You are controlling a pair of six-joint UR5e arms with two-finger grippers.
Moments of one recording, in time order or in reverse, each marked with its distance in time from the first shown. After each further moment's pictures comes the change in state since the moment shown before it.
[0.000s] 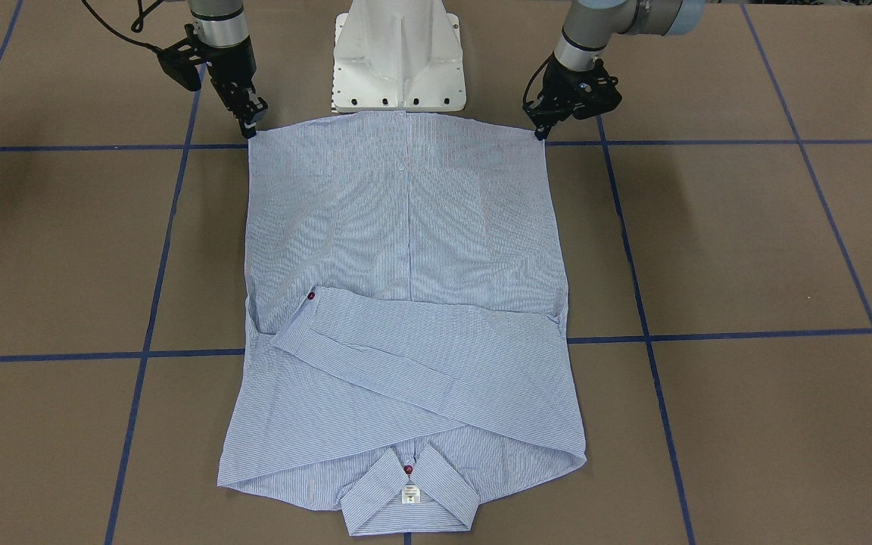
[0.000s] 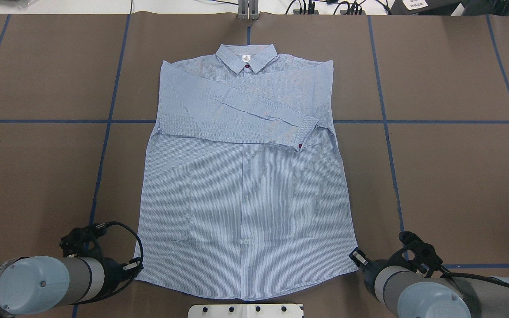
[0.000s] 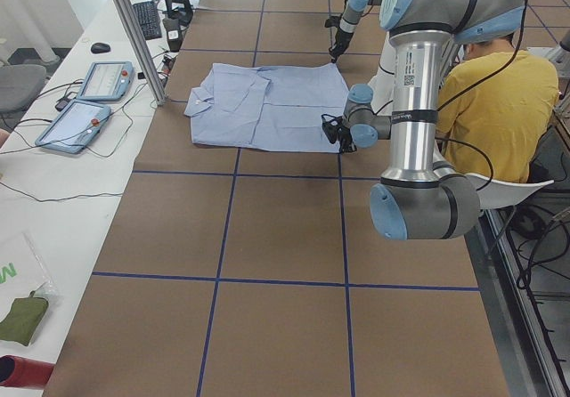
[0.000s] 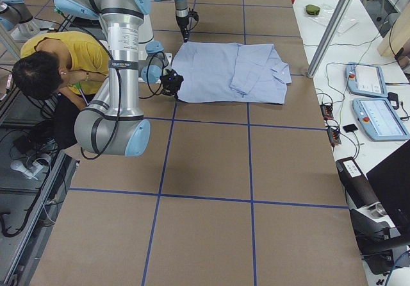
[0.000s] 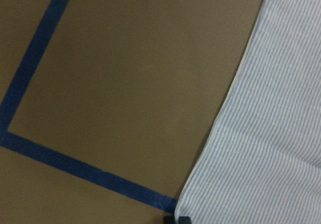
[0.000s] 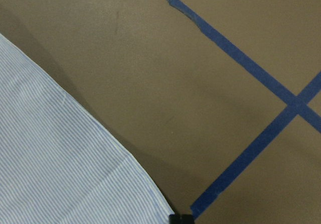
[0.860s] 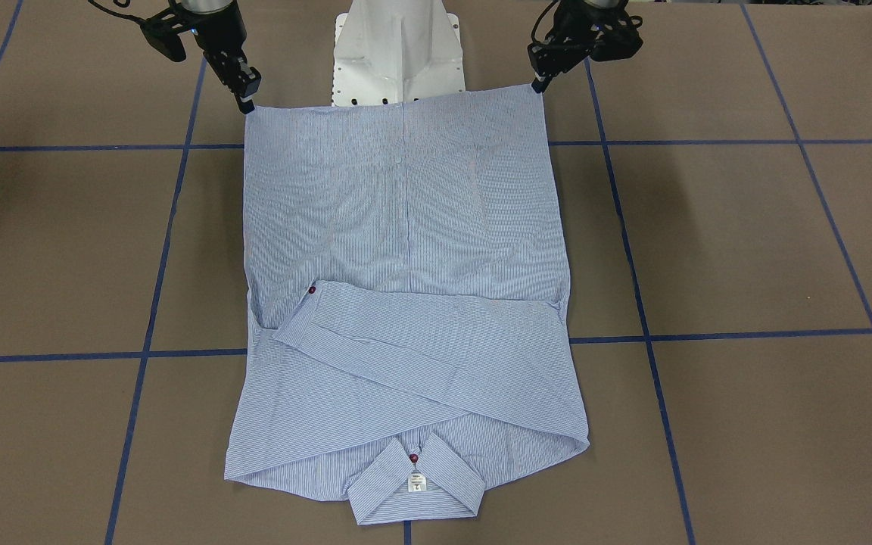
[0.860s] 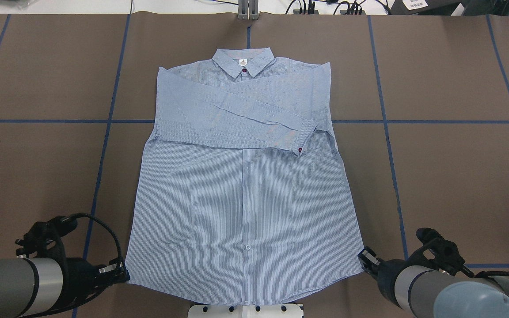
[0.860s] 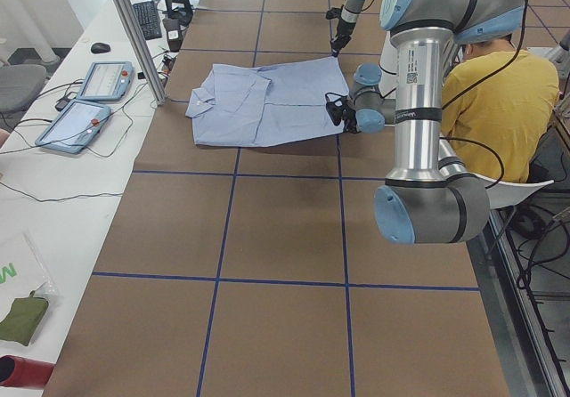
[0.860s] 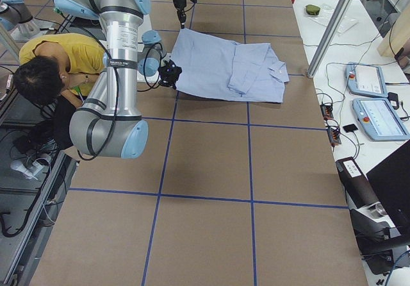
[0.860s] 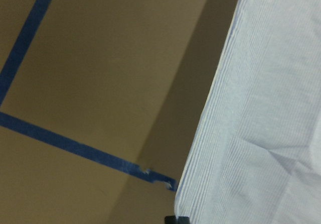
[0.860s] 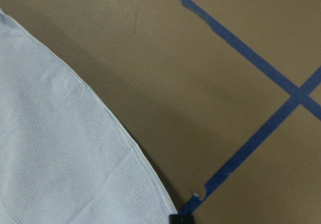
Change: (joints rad) left arm -0.019 0.103 -0.301 0.010 -0.018 -0.017; right arm 0.015 -0.066 0.169 -0.001 0.028 0.004
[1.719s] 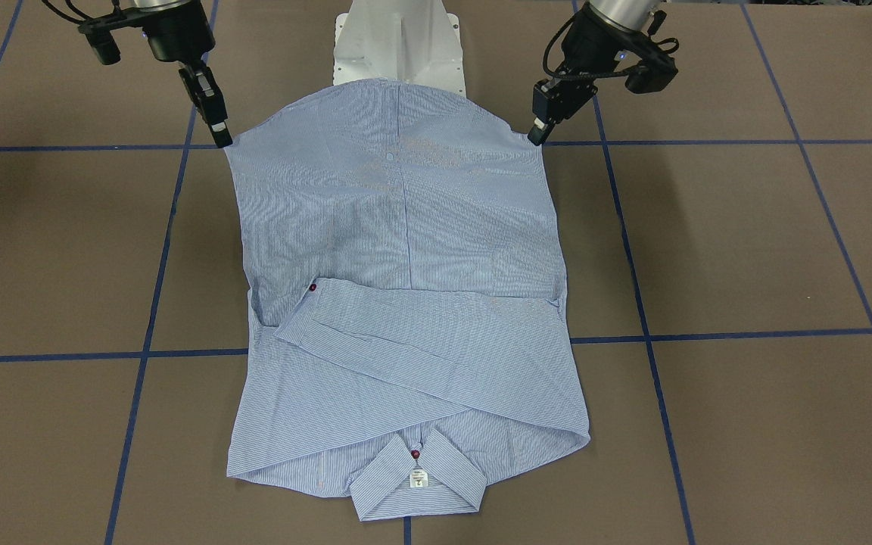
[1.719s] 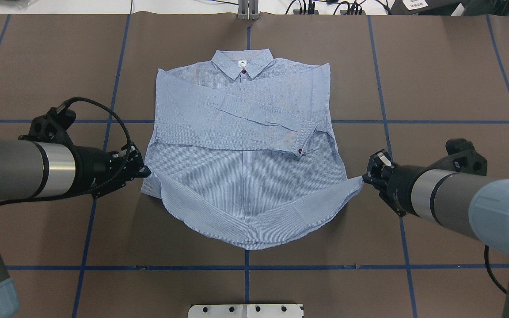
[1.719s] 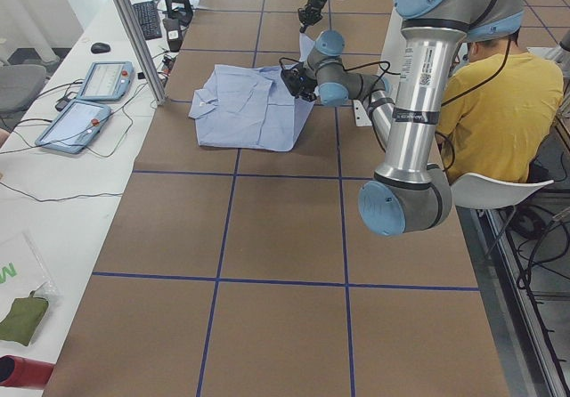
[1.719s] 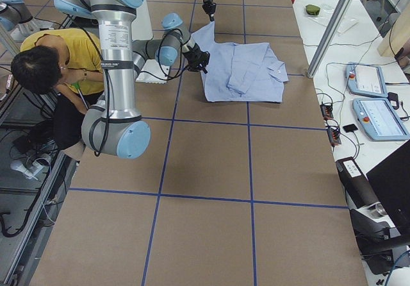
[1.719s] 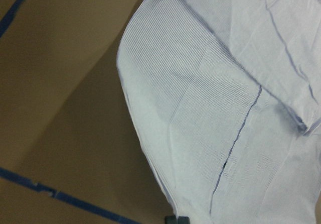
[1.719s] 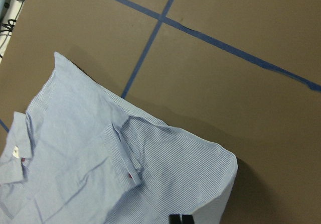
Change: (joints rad) left arm -0.430 -0.307 0.165 0.051 -0.164 0.004; right arm 0.390 0.180 -0.024 0.000 0.064 -0.008
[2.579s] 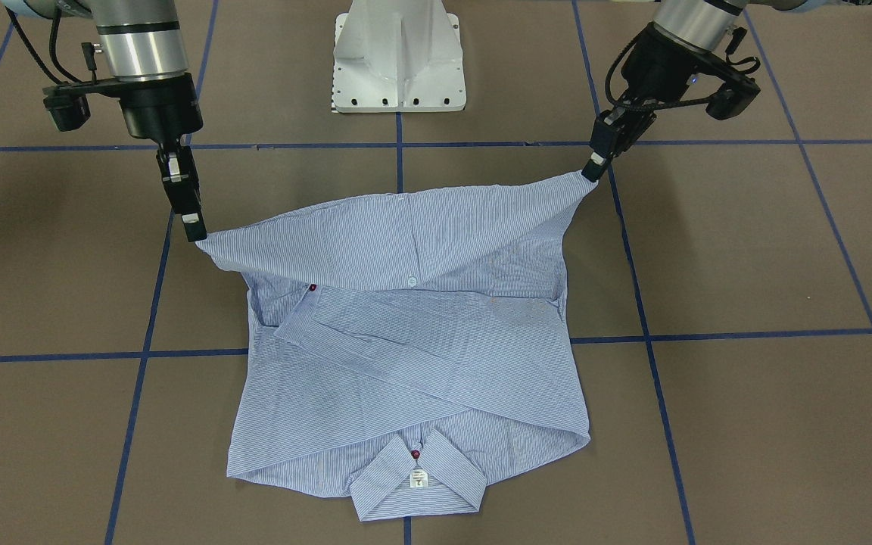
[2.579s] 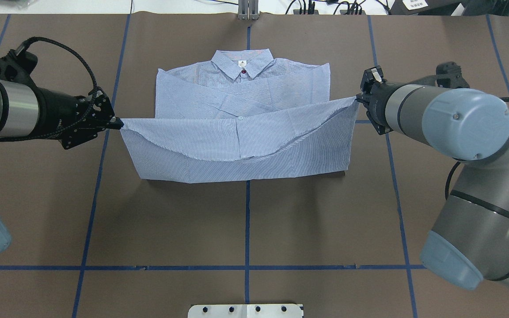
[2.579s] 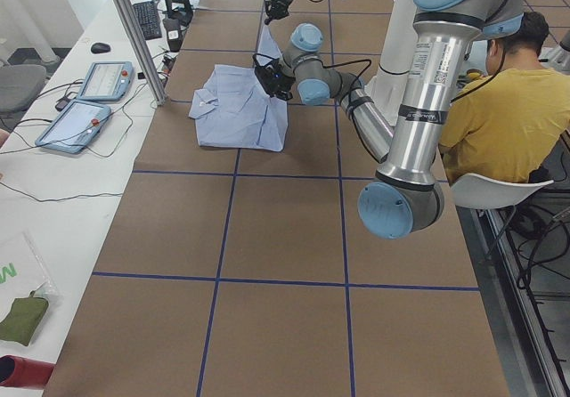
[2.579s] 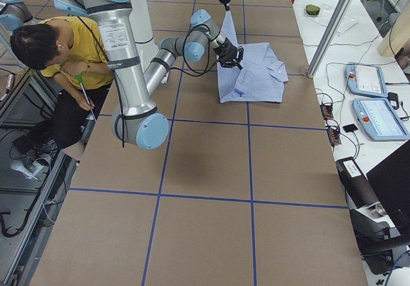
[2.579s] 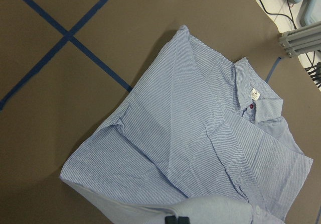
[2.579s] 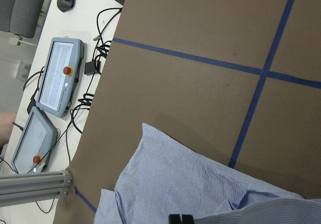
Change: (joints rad) left arm -0.183 -0.030 0.061 0.001 -0.117 0.044; right arm 0.192 0.239 -0.252 0.008 -0.052 0.014
